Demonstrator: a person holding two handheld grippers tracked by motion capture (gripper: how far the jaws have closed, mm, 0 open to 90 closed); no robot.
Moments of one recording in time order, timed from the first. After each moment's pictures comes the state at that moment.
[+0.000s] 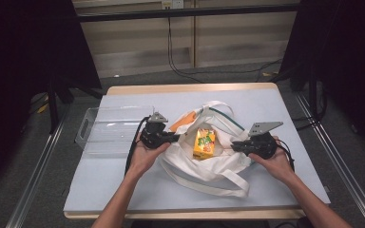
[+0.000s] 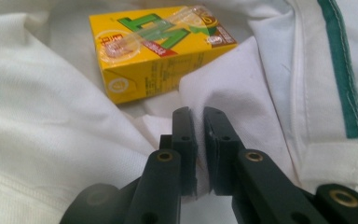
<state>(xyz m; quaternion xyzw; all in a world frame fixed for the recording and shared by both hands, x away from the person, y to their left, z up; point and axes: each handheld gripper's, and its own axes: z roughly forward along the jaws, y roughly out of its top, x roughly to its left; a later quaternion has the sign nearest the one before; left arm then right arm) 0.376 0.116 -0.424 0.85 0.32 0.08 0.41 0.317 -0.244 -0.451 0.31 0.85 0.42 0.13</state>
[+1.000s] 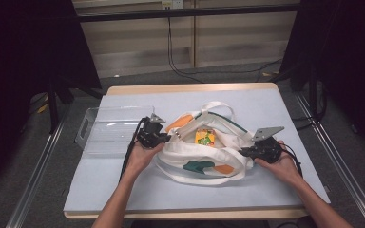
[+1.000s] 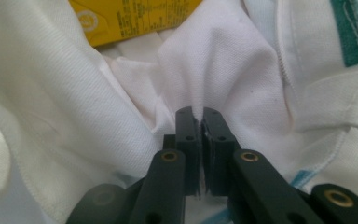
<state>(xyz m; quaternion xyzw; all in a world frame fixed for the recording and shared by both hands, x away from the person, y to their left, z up) 0.388 0.126 -0.440 0.86 0.35 0.11 0.35 0.315 -0.263 -0.472 0.32 0.86 0.37 0.12</state>
